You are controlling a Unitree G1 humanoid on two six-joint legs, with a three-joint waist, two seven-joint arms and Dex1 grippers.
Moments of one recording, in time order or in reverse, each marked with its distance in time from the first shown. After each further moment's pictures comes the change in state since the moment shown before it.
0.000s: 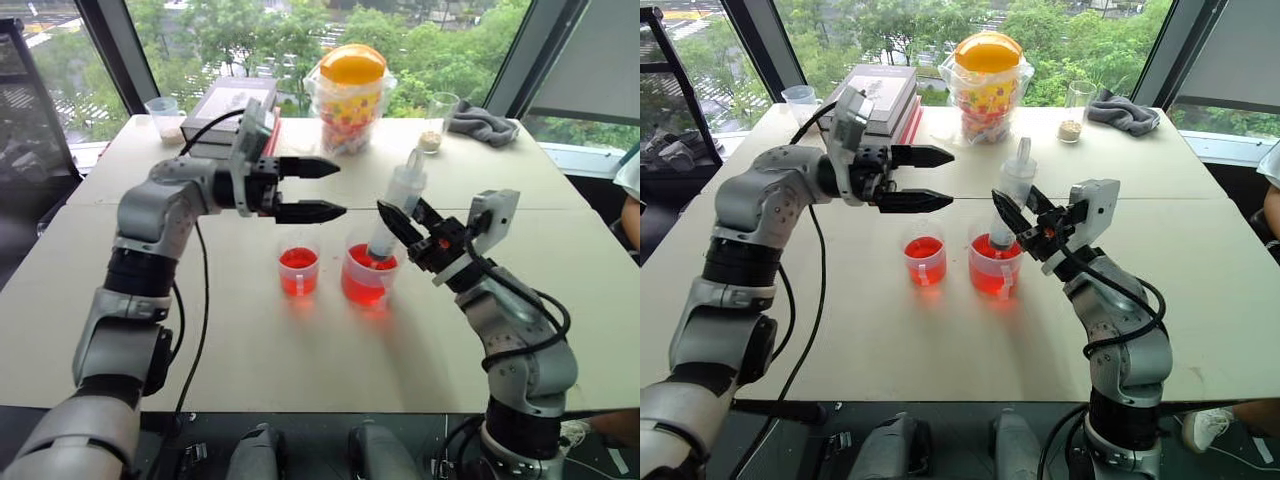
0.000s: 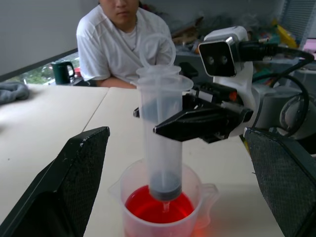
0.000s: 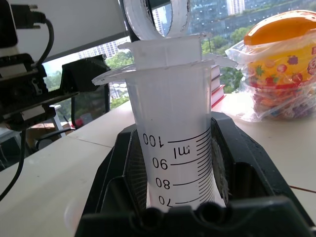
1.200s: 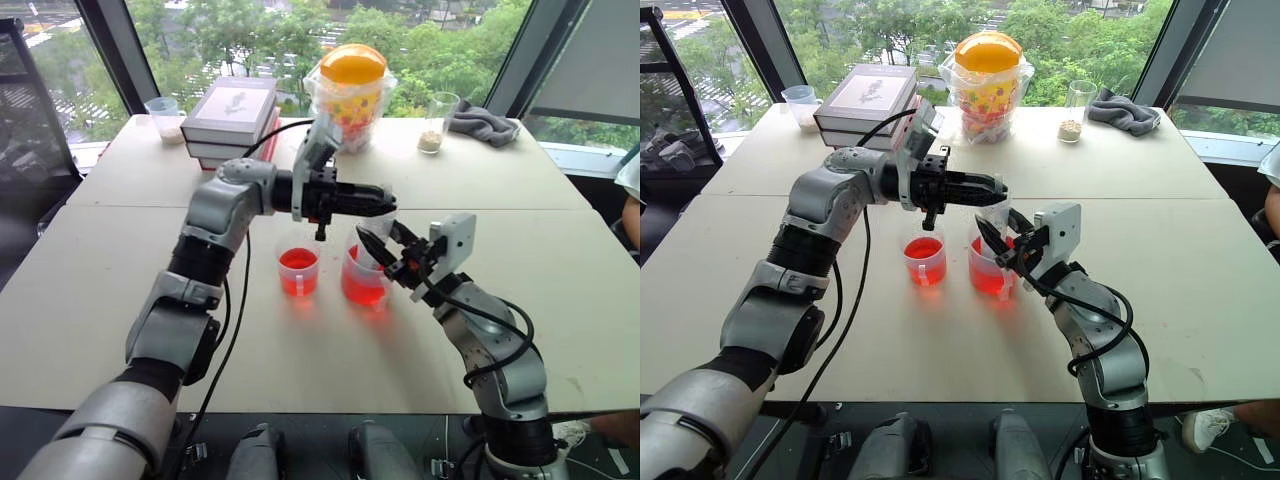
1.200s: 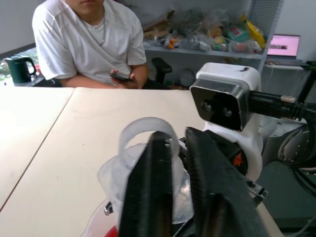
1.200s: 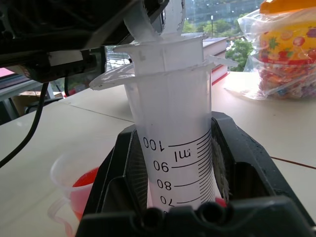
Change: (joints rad) left arm -0.071 -0.165 -0.056 0.144 0.109 -0.058 -0.027; right arm 0.045 -0.108 0.142 0.084 -0.034 -0.131 -0.058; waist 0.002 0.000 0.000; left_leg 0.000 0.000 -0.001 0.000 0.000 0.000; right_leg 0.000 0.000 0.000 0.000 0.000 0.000
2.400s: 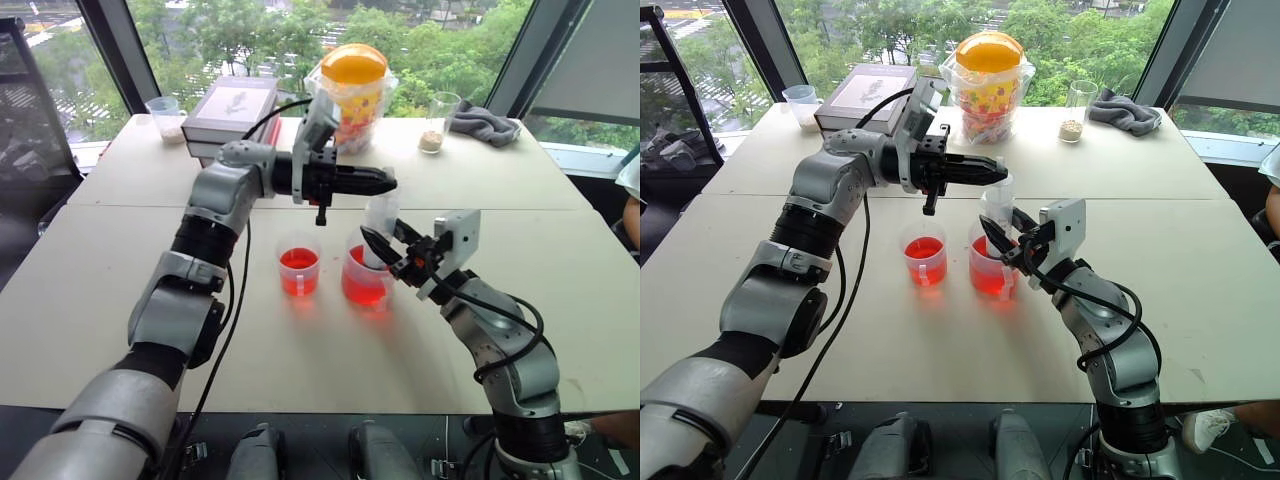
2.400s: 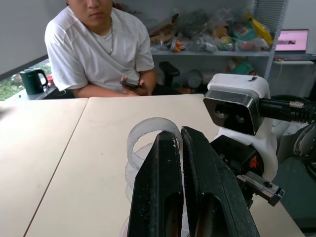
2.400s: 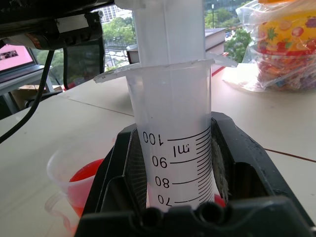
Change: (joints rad) left arm -0.109 -0.008 0.010 0.181 0.021 -0.133 -0.029; right arm -0.017 -0.046 -0.012 -0.017 0.060 0.081 -0.004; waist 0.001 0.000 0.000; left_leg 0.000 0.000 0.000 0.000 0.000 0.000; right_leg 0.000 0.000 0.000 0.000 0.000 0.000
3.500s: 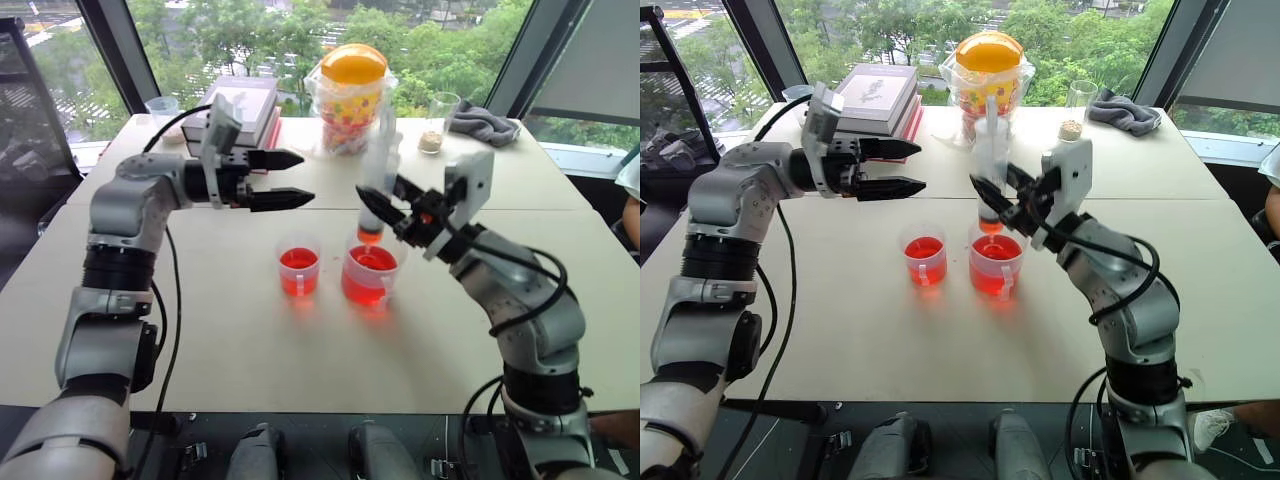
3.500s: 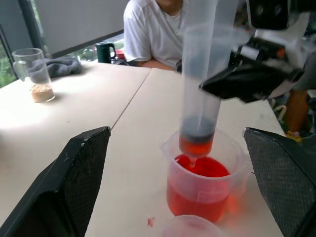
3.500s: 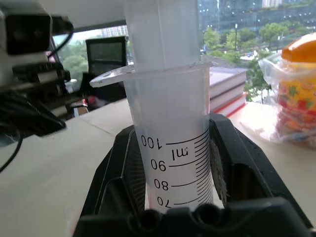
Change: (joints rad) left arm 0.225 0.312 0.154 -0.264 -0.035 0.172 0.089; right arm -0.346 -0.070 -0.077 -0.001 0.184 0.209 0.004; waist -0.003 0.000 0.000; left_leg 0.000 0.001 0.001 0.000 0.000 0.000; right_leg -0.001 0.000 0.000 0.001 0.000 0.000
